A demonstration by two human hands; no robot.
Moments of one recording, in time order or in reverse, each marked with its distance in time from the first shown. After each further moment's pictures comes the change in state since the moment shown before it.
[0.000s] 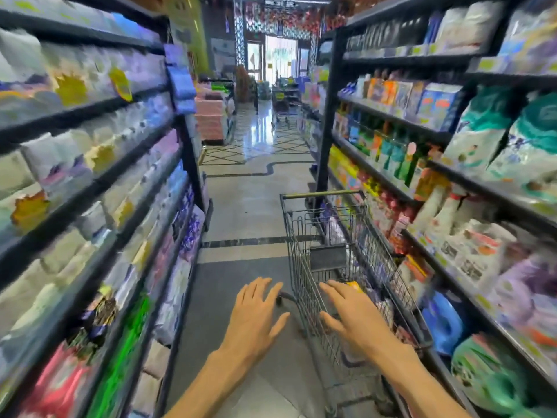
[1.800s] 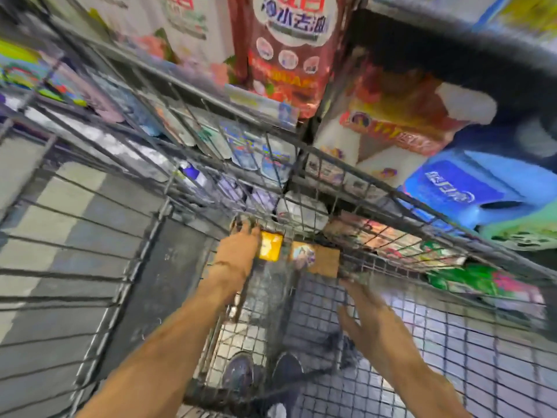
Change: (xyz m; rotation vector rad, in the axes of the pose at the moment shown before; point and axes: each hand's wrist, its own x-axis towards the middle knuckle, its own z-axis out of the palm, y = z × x) left_hand 0.618 0.085 0.808 0.212 -1.003 0.877; right_hand 0.225 0.384 0.495 0.608 -0.206 1.587
